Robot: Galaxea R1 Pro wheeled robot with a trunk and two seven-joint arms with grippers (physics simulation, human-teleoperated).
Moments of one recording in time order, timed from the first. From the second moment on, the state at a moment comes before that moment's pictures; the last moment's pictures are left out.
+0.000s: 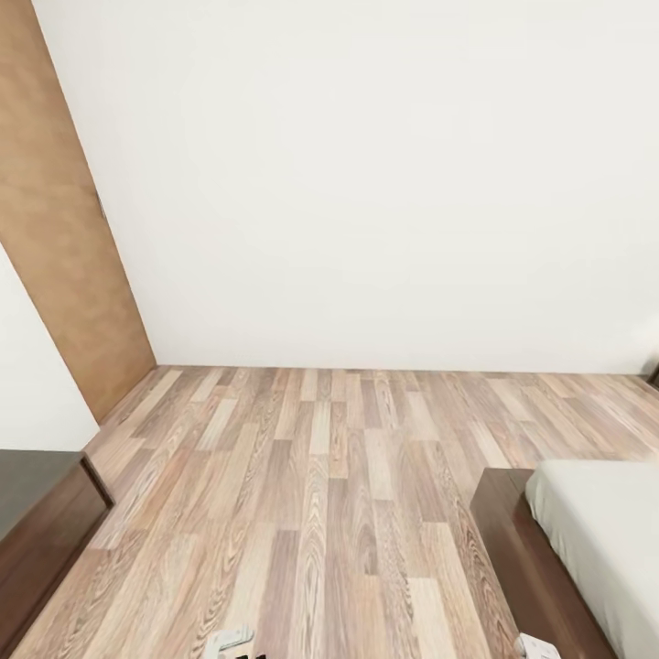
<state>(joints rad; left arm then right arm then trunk) -0.45 -0.03 0.15 -0.02 0.10 -0.10 -0.22 -0.50 -0.26 -0.16 0.04 -0.09 0.10 0.51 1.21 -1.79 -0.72</state>
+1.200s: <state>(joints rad) -0.45 -0.03 0.15 -0.02 0.10 -0.10 -0.22 -0.50 -0.26 -0.16 0.04 -0.08 0.10 0.51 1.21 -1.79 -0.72</state>
